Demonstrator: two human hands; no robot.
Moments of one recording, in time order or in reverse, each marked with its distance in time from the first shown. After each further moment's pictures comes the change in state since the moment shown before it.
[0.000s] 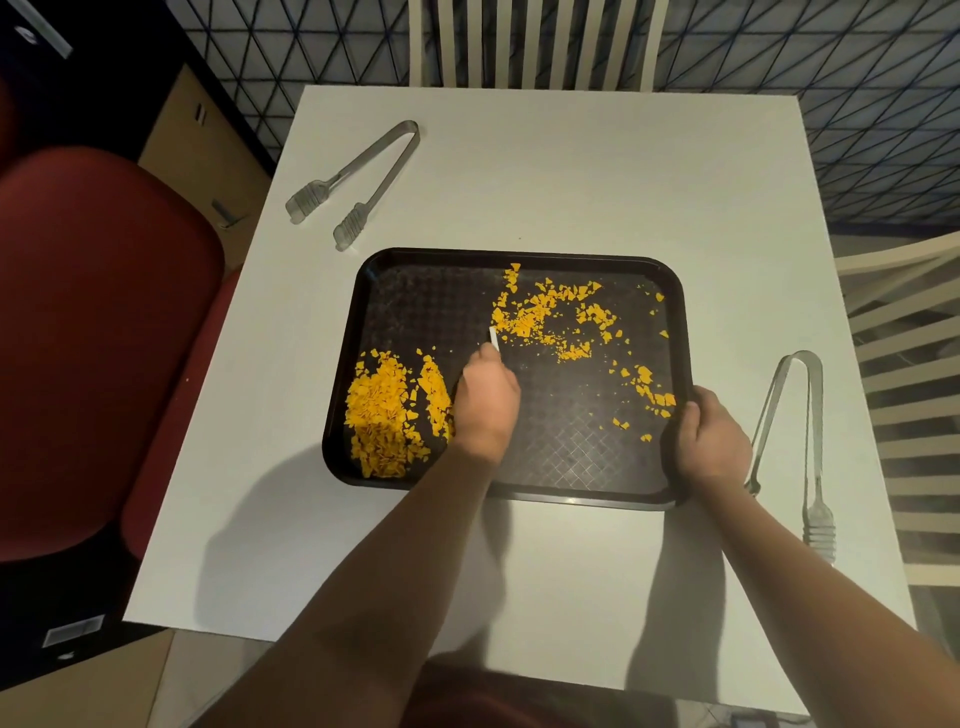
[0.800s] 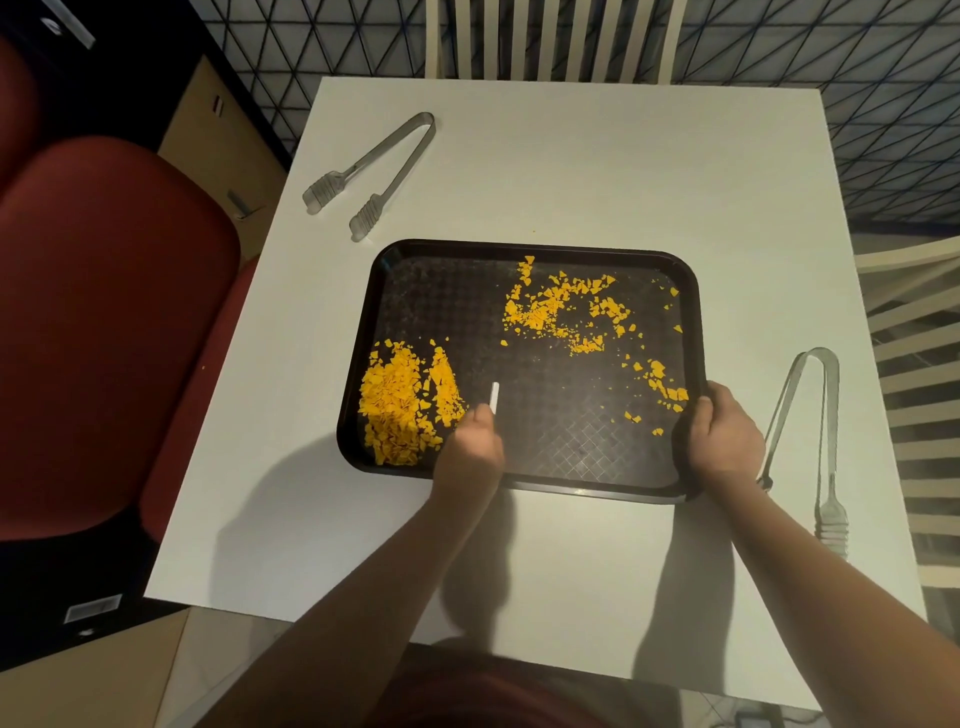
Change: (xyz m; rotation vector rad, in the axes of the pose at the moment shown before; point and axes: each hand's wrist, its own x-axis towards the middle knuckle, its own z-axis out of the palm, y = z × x) left_hand -0.056 -0.067 -0.008 0.162 0.059 0.466; right_hand 0.001 0.003 0.003 -0.013 0.021 -0.006
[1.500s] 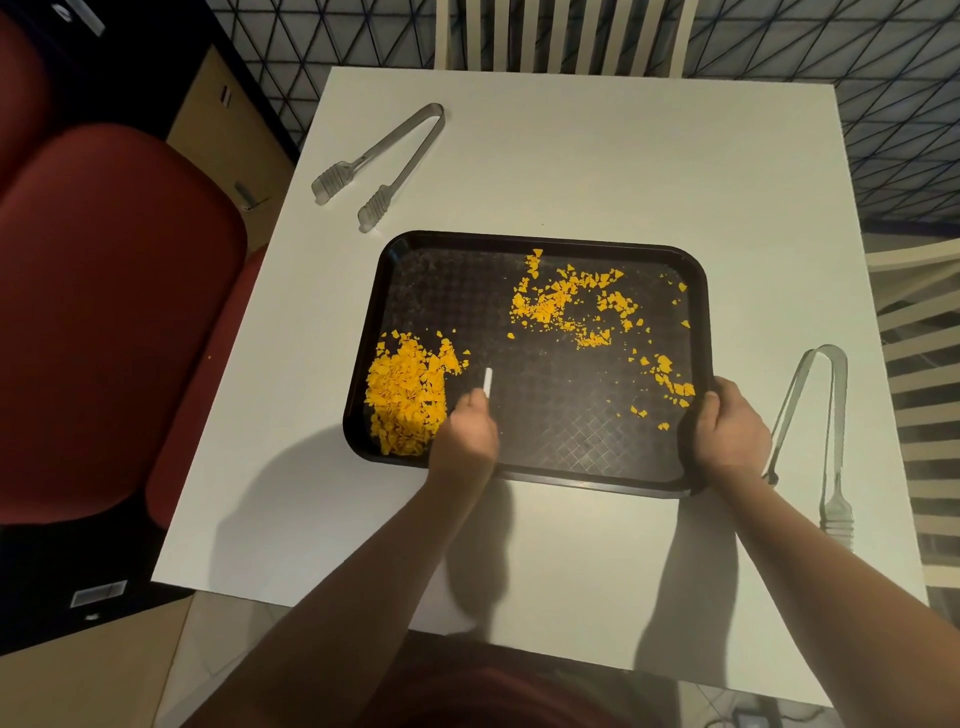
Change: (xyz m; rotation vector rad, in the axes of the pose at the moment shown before) left_hand 0.008 0.000 -0.012 0.021 -0.113 -0.128; right_hand 0.000 0.000 0.000 0.007 0.002 -0.005
